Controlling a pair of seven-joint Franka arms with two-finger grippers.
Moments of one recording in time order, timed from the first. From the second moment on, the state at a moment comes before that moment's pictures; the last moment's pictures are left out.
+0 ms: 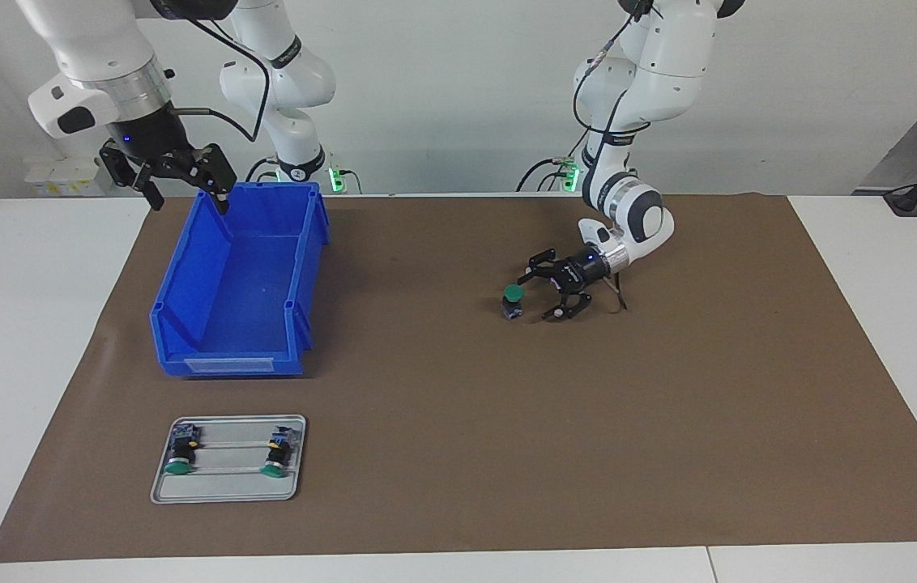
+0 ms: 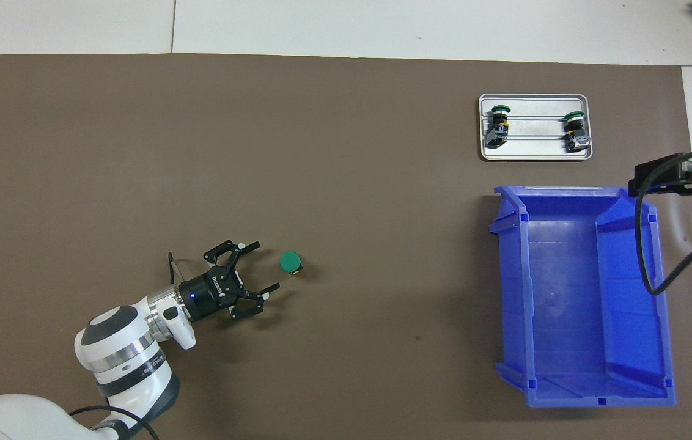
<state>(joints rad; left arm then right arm) -0.23 0.20 0.03 -2.59 -2.09 1.95 2.73 0.03 0.00 -0.01 -1.49 -0.01 1.52 0.14</state>
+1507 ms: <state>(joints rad) 0.15 0.19 0.02 -1.99 -1.02 1.95 1.64 0.03 0.00 -0.01 -1.49 -0.01 1.52 0.14</state>
